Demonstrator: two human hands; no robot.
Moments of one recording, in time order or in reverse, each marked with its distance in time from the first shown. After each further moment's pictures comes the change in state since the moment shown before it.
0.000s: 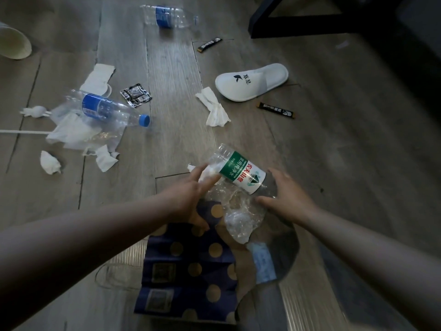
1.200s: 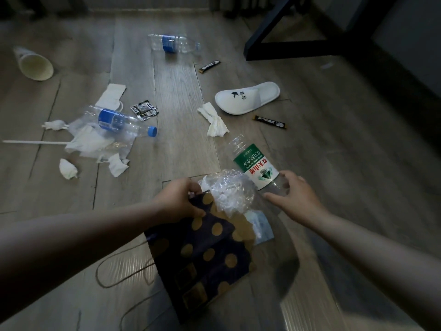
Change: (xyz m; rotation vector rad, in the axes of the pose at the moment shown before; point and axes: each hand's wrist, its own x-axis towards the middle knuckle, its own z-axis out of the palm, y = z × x) left_hand -0.041 0.007 -0.016 -0.473 0.153 -0.160; right_hand -0.037 0.005 -0.020 0.143 0.195 0.040
